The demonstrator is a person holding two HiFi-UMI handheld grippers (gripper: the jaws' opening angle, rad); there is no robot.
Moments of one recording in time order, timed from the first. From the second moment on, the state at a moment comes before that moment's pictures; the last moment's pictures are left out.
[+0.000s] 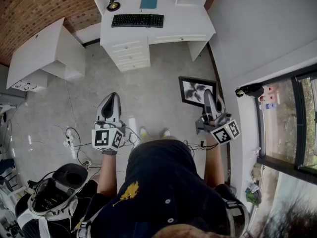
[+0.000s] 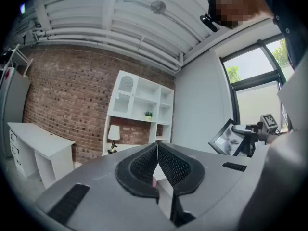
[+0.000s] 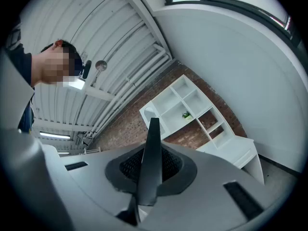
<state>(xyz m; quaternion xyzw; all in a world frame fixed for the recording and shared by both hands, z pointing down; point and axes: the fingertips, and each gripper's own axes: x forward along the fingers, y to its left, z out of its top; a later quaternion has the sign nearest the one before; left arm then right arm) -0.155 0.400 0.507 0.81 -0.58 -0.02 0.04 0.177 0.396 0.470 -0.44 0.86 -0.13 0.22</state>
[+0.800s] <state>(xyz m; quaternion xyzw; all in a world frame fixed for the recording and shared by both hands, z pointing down) -0.110 0.407 0.496 0.78 -0.62 0.00 0.00 0.217 0.390 0.455 -0.43 0.88 -0.09 0.19</state>
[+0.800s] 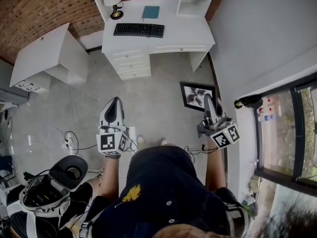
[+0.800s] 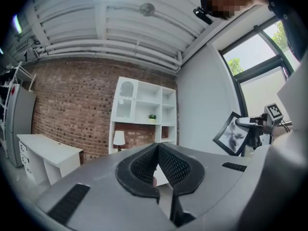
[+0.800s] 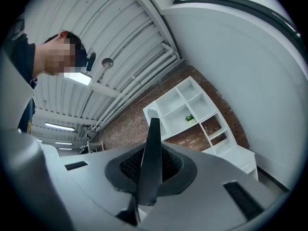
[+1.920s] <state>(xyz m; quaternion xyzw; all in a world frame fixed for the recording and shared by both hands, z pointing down) -0.061 0.328 0.498 0.78 -0.62 0.03 -0.03 0.246 0.323 0.462 -0.42 0.89 -0.06 0.15</state>
